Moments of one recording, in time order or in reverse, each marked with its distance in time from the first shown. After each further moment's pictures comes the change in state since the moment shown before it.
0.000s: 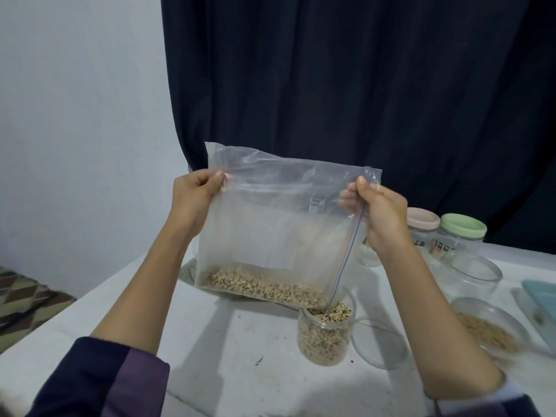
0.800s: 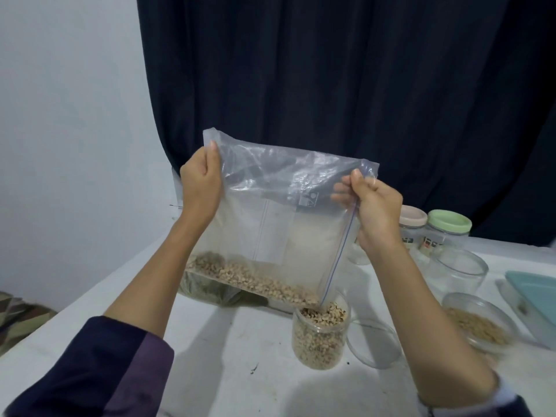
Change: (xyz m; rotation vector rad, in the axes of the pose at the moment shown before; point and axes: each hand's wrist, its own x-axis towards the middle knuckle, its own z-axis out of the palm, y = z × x) left_hand 0.015 0.011 0.038 0.106 0.118 0.343; right_hand -0.012 -0.008 0.012 -0.038 0.066 -0.118
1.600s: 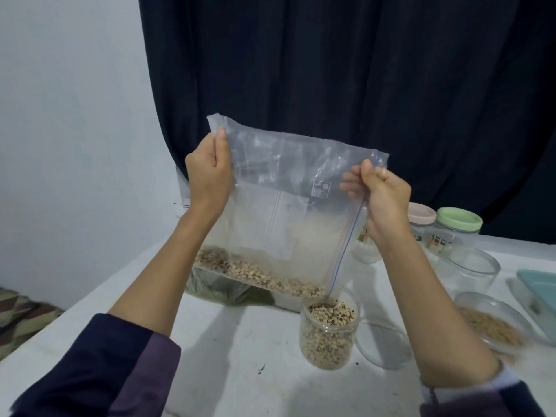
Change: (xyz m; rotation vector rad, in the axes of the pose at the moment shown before) left_hand 0.003 0.012 0.002 -0.021 0.041 0.104; right_hand 0.016 0.006 0.002 0.000 -0.023 -0.030
